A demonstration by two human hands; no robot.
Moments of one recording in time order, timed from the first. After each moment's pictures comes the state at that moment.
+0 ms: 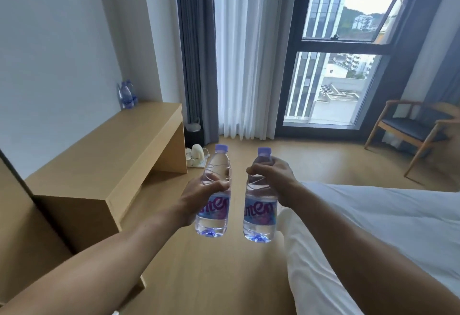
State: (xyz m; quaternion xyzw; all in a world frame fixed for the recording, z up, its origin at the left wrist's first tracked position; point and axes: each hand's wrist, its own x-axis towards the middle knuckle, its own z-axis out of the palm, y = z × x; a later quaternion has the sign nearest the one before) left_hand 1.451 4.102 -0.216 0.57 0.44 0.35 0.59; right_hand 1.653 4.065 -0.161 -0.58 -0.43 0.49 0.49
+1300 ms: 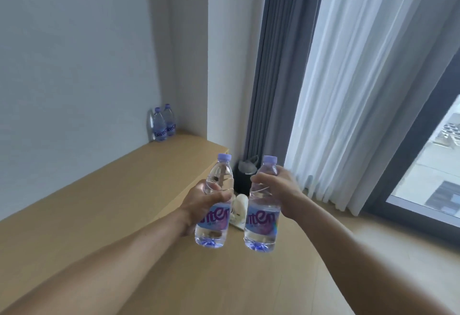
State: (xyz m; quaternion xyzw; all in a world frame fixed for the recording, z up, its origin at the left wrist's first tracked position) left_hand 1.464 4.762 -0.223 0.43 0.56 0.48 0.51; right_hand 1.664 4.825 -0.171 -0.50 -0.54 0.56 0.38
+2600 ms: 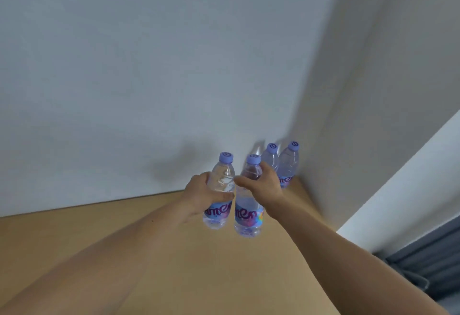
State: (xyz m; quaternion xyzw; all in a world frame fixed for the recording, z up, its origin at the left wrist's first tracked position) left_hand 1.087 5.115 -0.276 0.17 0.81 0.50 0.26; right_hand 1.166 5.278 -0.266 -0.24 -0.78 0.57 0.12
